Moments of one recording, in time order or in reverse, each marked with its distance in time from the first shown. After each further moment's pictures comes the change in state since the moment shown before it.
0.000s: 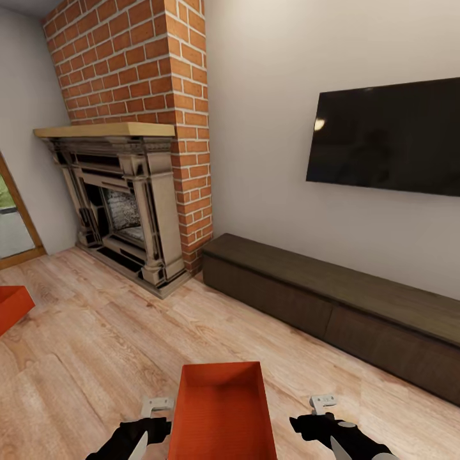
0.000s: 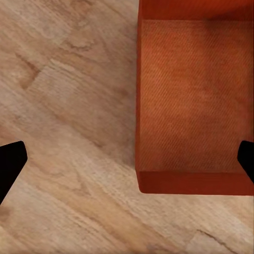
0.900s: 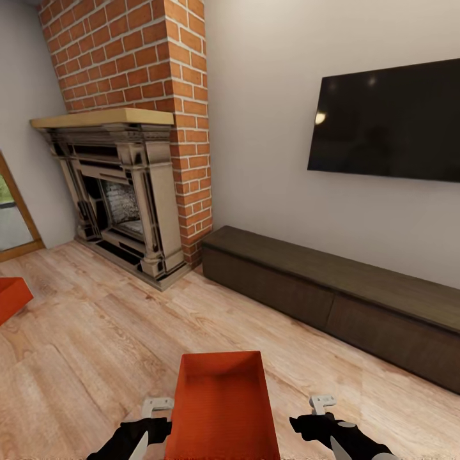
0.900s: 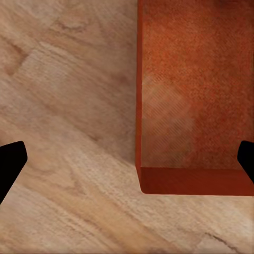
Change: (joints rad) left arm 0.000 -0.002 -0.001 0.000 0.000 0.002 0.000; right arm 0.000 0.000 0.002 0.000 0.000 0.000 0.000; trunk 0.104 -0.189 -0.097
